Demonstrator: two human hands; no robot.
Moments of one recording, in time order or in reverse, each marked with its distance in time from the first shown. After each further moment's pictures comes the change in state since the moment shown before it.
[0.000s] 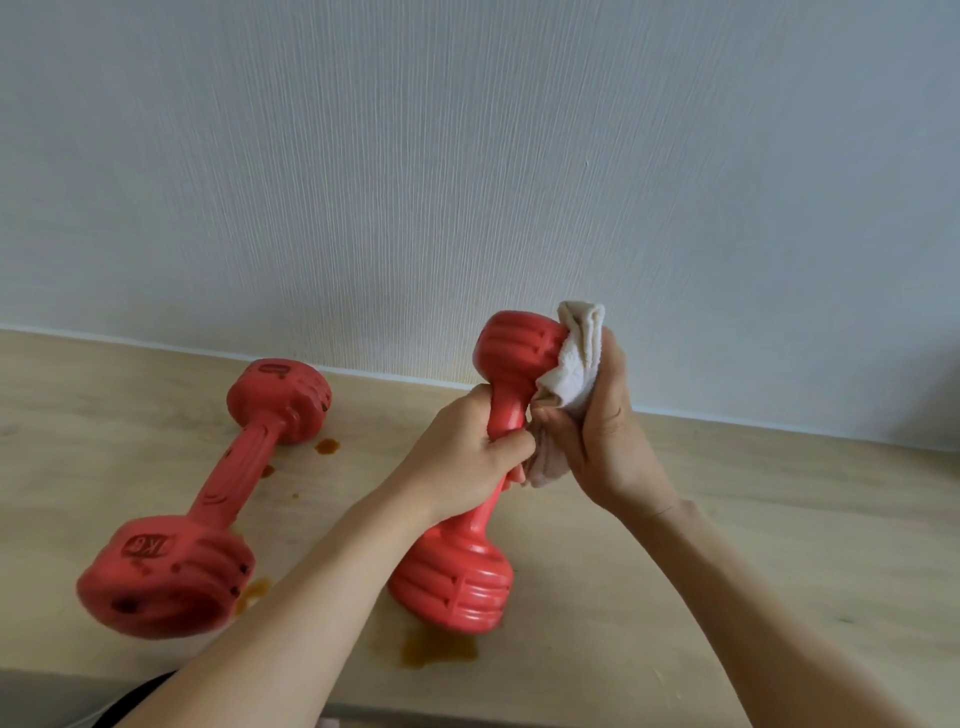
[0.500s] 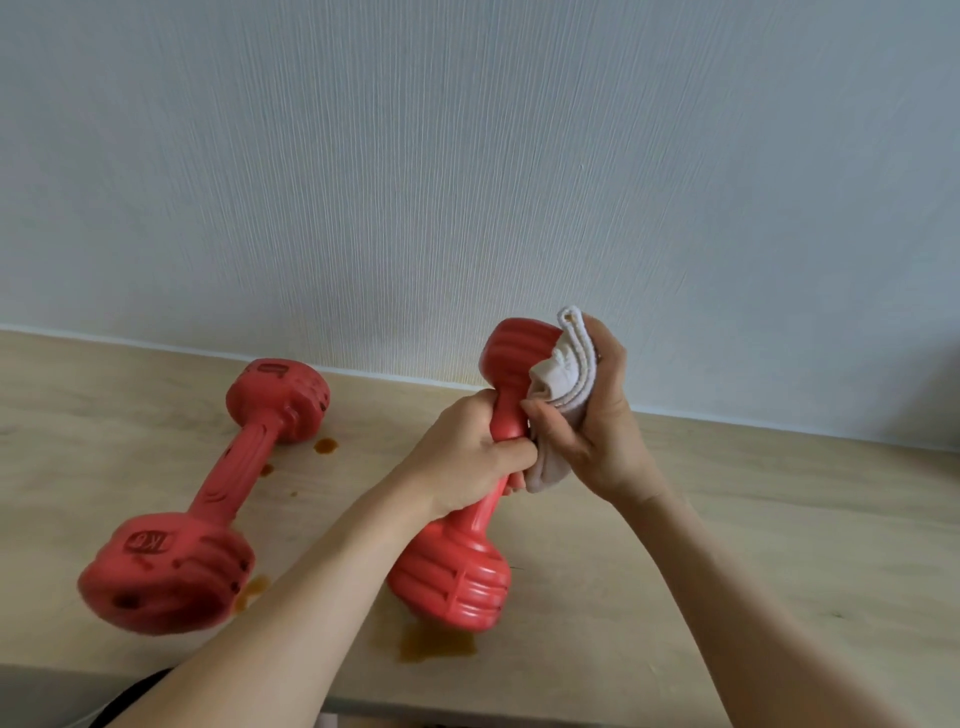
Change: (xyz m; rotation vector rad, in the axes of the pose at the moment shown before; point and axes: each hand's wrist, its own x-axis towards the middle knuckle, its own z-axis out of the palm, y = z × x) left_hand 0.002 -0.001 0.003 -0.071 -0.068 -0.058; right_hand 0.006 -0.003 0.001 0.143 0.079 -0.007
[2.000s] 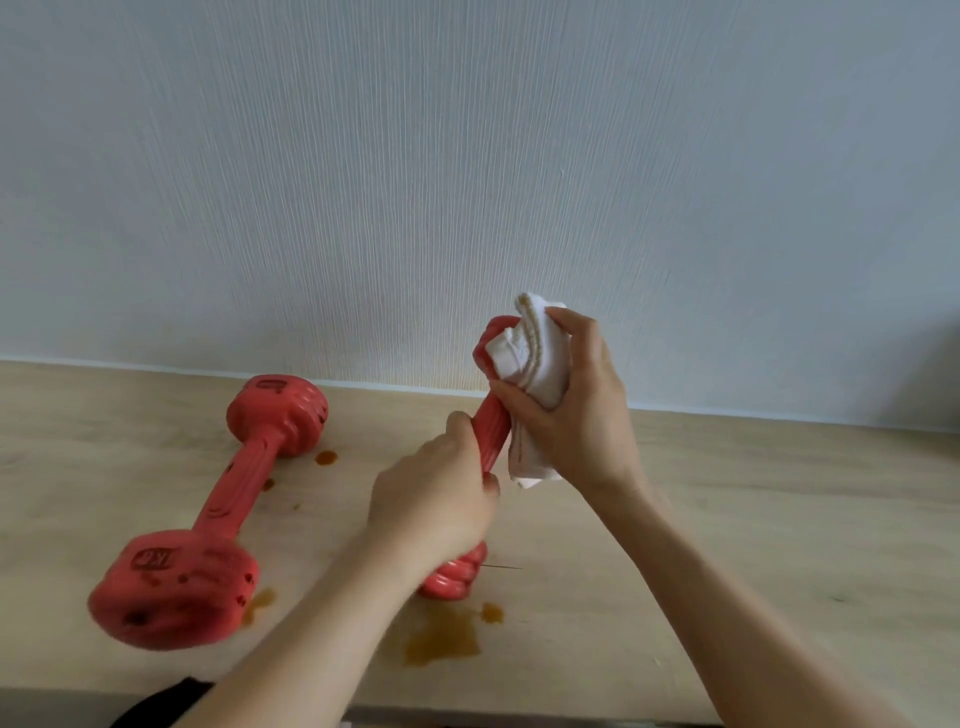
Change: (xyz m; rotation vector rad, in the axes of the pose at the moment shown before) left_hand -0.030 0.014 -0.002 0.825 0.129 -0.143; right_hand 0.007 -0.030 0.011 -0.232 0.175 0.217
